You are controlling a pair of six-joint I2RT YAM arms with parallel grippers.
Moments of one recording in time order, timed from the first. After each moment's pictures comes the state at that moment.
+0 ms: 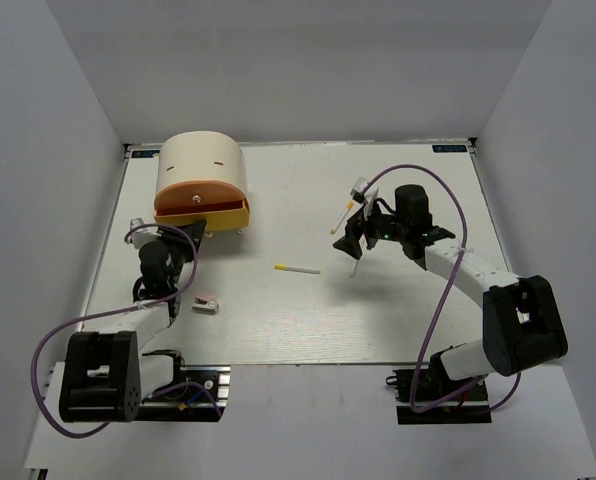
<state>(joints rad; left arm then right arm) 0.00 1.19 0.28 0.75 0.07 -1.17 0.35 1.41 0.82 0.07 -0.70 -0.29</state>
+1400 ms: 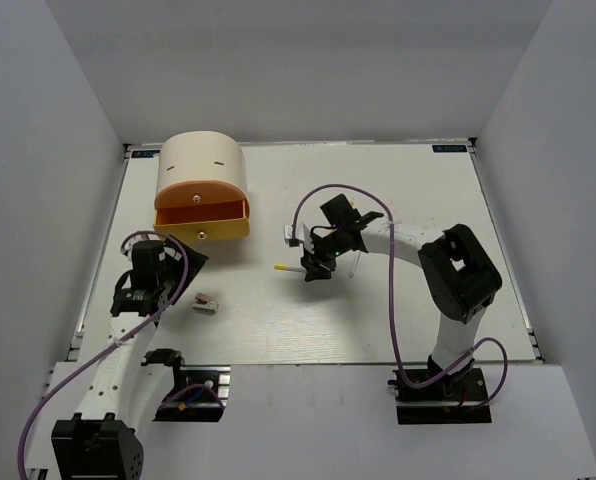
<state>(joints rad) -0.01 0.78 0.53 -0.48 0.02 -0.89 0.65 1.84 1.16 -0.38 -0.72 -0.83</state>
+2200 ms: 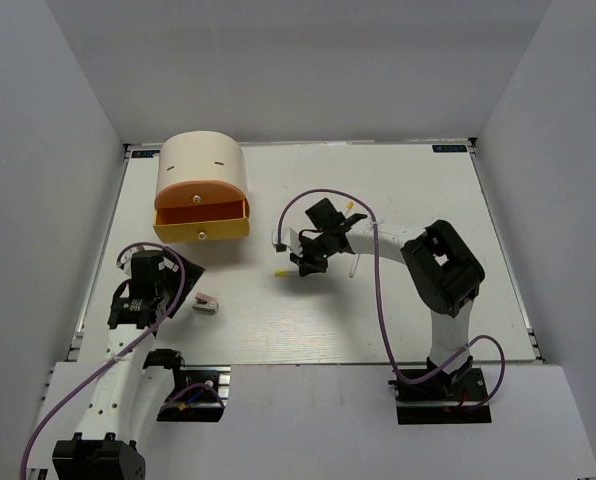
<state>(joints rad) -0.01 0.68 0.51 -0.64 -0.03 -0.93 0.72 1.94 1.22 -0.36 -0.55 -0.80</state>
